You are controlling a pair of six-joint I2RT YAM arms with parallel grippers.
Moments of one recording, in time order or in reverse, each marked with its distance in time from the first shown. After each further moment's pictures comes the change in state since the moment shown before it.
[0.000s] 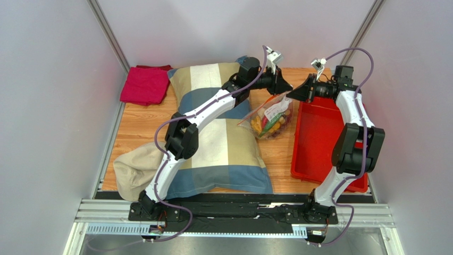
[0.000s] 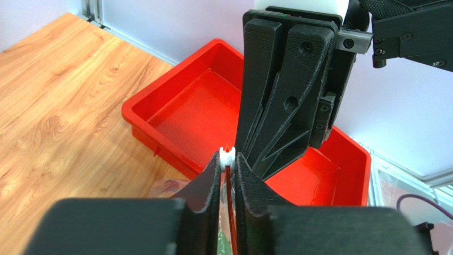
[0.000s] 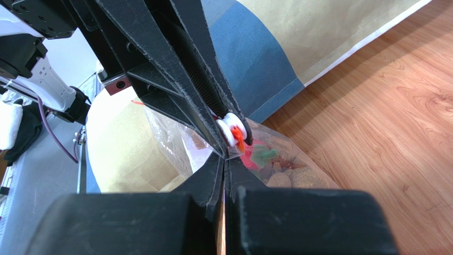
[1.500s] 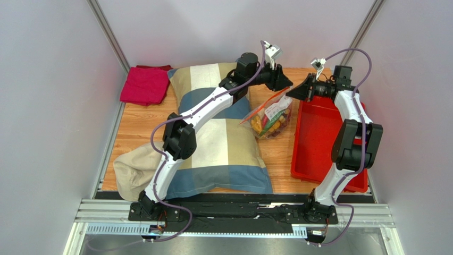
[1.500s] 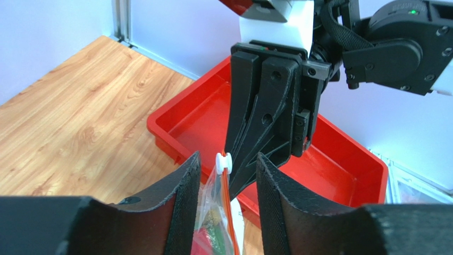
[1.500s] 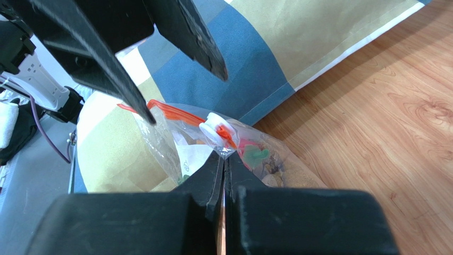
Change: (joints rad) left arm 0.011 -0.035 0.031 -0.043 -0.063 0.050; right arm -0.002 0.050 -0.003 0.112 -0.021 0.043
